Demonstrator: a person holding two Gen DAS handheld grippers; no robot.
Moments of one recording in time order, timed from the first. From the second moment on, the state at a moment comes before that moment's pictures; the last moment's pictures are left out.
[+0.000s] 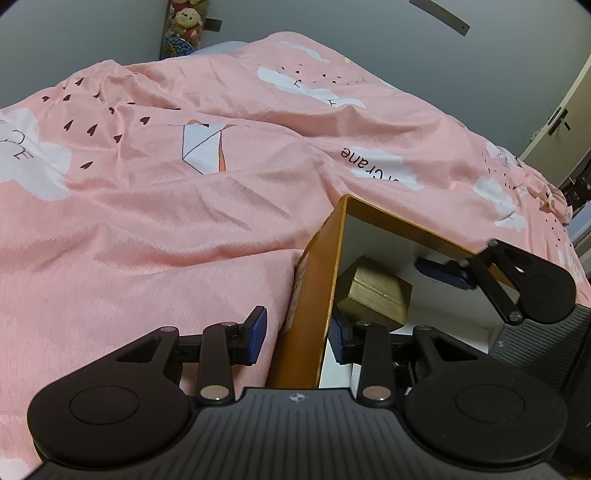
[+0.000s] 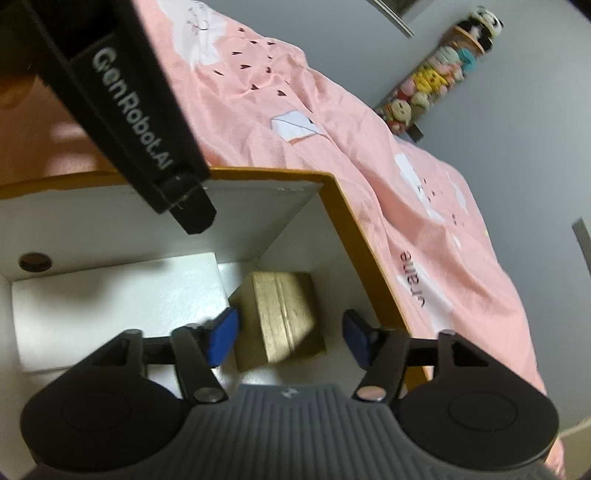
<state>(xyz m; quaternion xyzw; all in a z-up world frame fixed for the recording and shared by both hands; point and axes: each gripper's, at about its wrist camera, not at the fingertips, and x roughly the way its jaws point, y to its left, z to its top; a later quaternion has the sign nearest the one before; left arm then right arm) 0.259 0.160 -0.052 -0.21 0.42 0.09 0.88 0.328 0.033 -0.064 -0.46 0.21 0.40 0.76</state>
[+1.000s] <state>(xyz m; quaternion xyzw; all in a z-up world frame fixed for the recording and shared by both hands) 0.252 0.146 -0.048 -0.19 0.40 0.10 0.89 0.310 0.030 -0.072 -0.42 0.27 0.42 0.76</state>
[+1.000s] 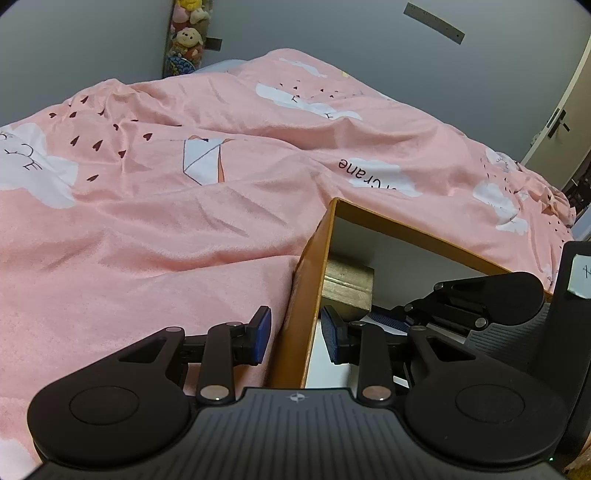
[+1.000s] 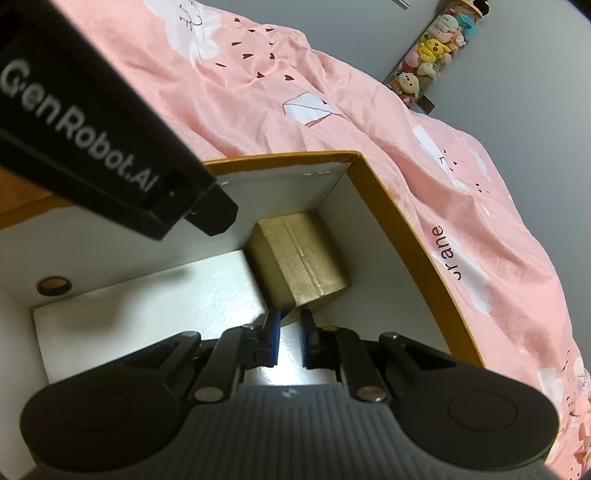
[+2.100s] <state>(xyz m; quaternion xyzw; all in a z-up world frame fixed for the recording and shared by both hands) 0.106 0.077 0.006 -0.06 0.36 -0.07 0.93 0.171 -0.105 0.004 -0.15 0.34 0.30 0.88</state>
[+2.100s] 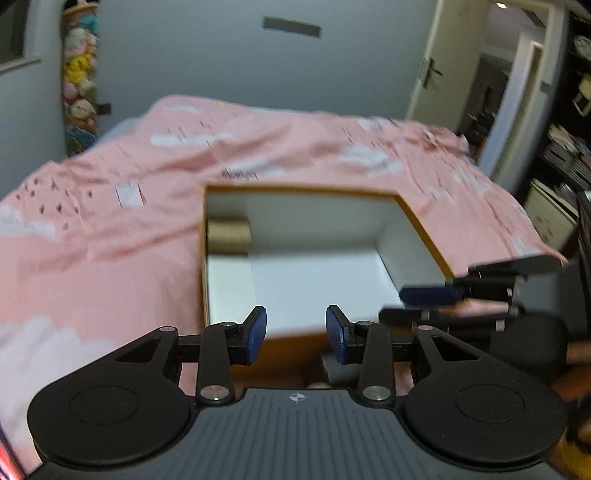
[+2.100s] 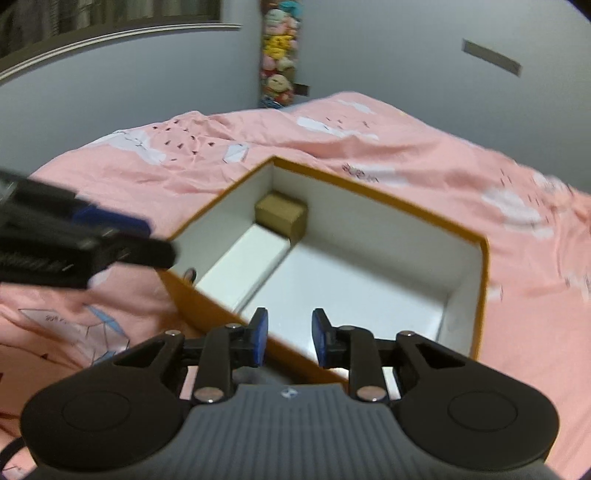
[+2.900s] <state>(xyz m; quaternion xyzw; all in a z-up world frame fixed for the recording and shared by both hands) 0.058 0.012 -0.040 0.07 0.43 -0.09 0.90 0.125 -0.134 -0.037 -0.09 0.42 0.27 0.86</state>
